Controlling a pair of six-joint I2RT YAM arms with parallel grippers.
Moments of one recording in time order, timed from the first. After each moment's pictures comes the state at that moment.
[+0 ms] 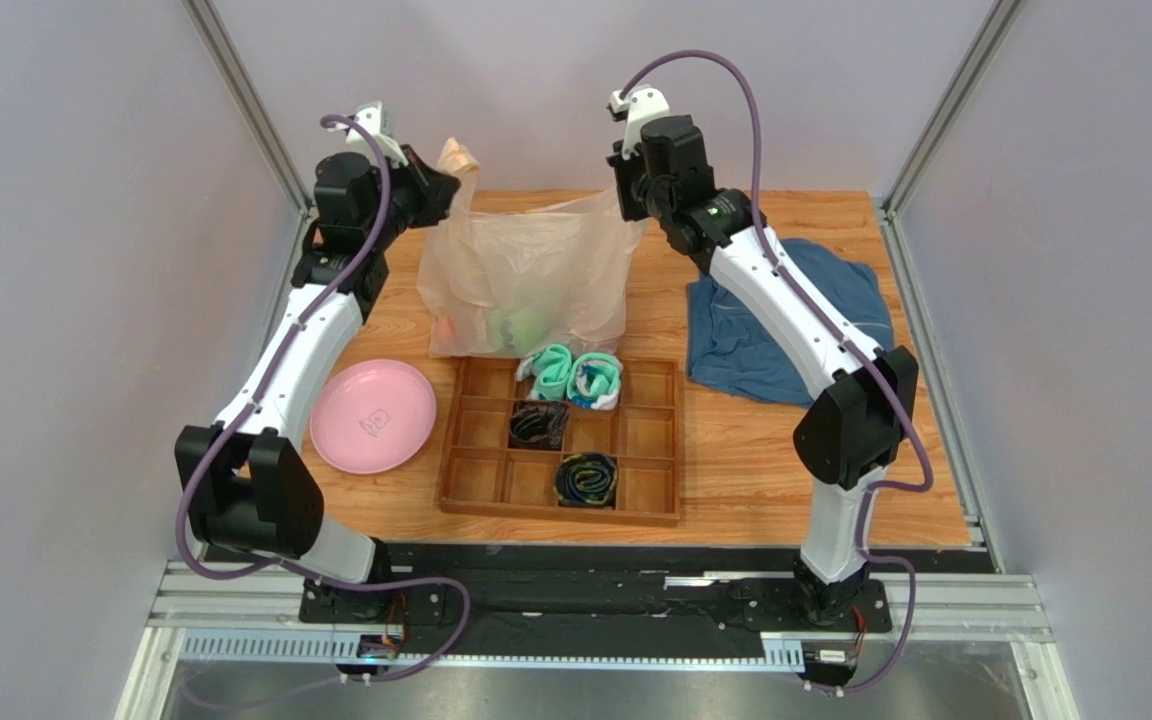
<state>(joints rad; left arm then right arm) -0.13 1.49 1.37 0.02 0.24 -0.41 0.53 1.89 1.96 -0.43 0.15 0.00</state>
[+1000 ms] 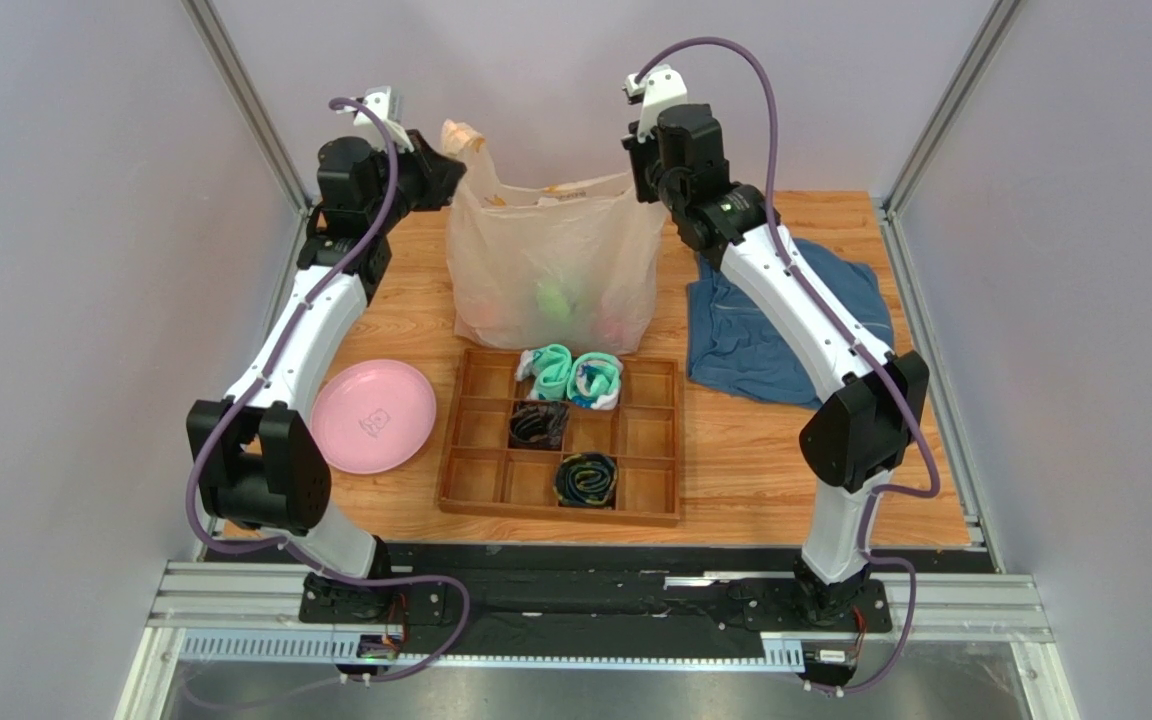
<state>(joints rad) -0.12 1.58 1.44 0.05 0.30 -0.36 0.50 1.88 1.97 -0.37 0.22 -0.06</state>
